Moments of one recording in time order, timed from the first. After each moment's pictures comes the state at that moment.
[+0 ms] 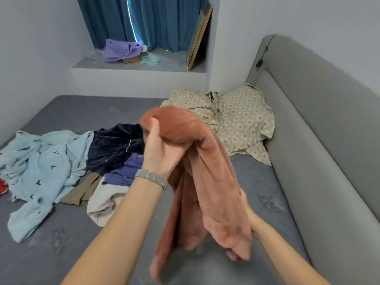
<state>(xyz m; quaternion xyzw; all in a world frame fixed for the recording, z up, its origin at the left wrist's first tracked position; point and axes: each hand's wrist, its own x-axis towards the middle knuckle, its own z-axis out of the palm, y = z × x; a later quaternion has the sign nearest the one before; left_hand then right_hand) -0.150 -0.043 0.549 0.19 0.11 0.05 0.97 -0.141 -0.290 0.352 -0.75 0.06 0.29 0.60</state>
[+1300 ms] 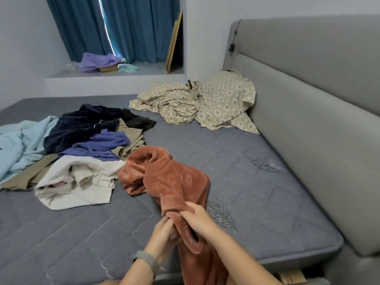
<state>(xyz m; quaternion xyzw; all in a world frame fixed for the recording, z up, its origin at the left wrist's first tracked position) -0.329 -0.150 0.061 0.51 0.26 -0.08 0.82 -0.268 -0.259 0.062 -0.82 -0.09 0.21 0.52</state>
